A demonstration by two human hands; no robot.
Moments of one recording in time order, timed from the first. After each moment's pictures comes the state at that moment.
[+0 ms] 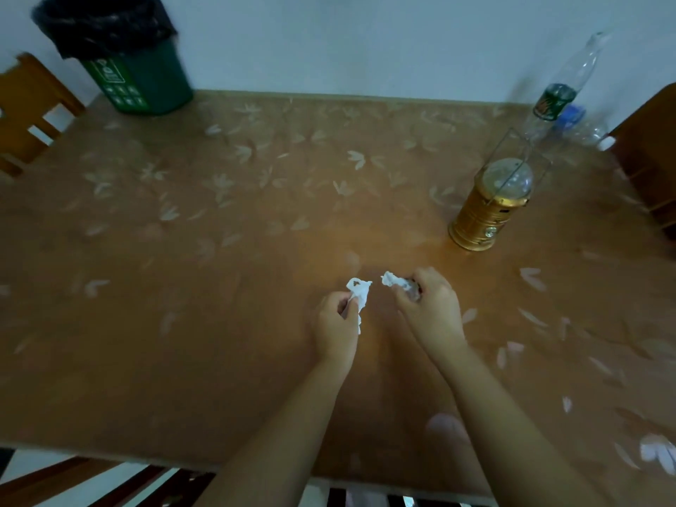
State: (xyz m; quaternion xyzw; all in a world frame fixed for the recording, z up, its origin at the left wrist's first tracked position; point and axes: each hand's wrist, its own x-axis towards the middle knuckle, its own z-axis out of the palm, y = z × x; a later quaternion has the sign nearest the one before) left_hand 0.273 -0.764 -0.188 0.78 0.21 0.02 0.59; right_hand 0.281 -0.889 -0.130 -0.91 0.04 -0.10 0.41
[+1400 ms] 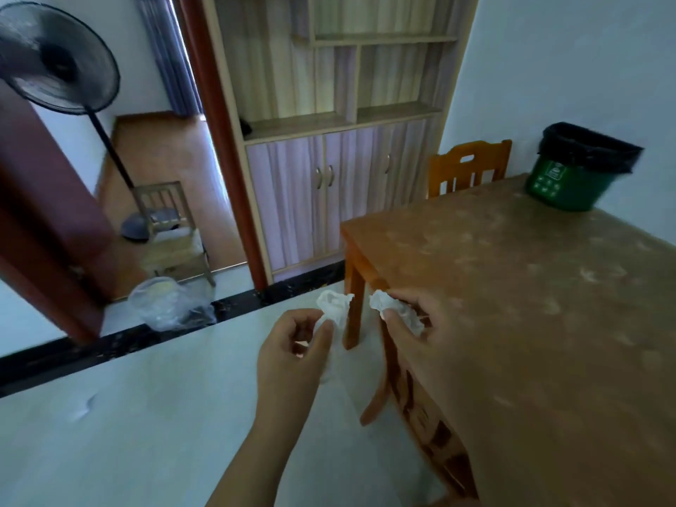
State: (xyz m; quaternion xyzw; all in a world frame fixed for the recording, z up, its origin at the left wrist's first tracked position) left_hand -0.176 -0.504 0.010 0.63 0.45 0.44 0.45; right_hand -0.038 -0.574 0.034 -0.71 -0.51 -0.01 0.49
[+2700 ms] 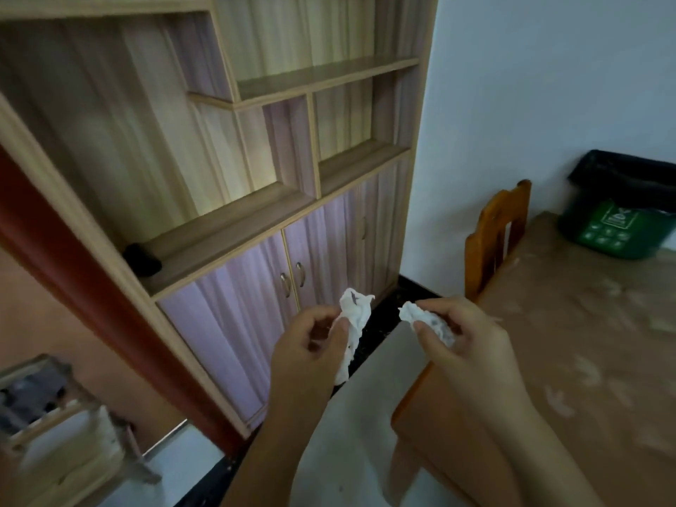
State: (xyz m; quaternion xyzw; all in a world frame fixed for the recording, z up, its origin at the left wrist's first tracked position) left_hand 0.057 0.074 0.028 0.70 0.30 0.35 0.54; right_hand 0.173 -0.059 0.027 -0.77 -0.38 -0.04 0.51
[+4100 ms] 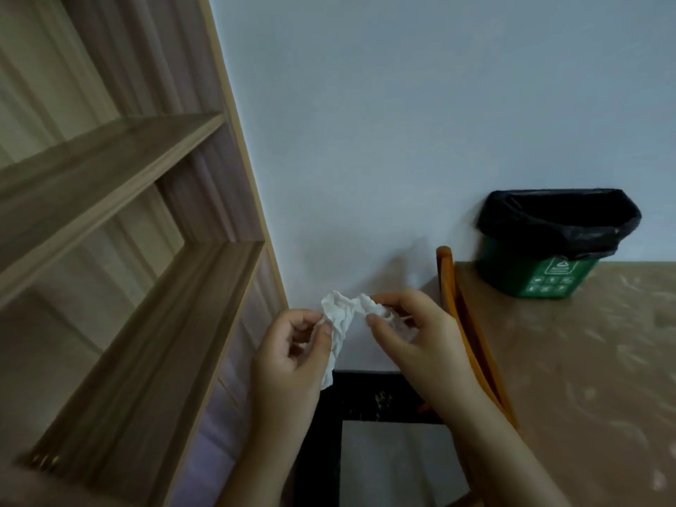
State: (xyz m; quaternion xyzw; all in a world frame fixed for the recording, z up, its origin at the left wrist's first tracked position) left_hand 0.611 0.344 0.022 0.74 0.01 0.24 0.63; right_hand 0.623 0.199 0.040 -0.82 -0.12 -0.19 0.52
